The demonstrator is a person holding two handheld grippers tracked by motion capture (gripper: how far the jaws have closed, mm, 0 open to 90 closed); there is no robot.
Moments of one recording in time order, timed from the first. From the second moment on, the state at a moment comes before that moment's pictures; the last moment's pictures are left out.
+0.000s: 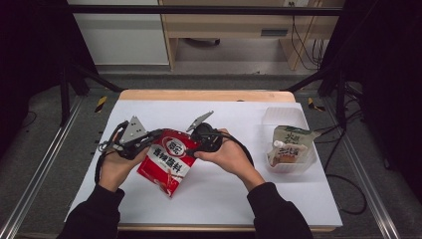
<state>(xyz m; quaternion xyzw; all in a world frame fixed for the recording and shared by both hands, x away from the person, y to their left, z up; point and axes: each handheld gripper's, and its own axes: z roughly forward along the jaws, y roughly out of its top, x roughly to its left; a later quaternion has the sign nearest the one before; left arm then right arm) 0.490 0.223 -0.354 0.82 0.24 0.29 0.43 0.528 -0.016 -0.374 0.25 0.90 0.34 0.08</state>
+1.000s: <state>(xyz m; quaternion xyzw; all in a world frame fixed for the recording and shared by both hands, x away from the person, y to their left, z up) 0.488 0.248 -0.374 0.81 0.25 0.26 0.46 0.522 -0.017 -0.346 0.20 0.91 0.34 0.10</state>
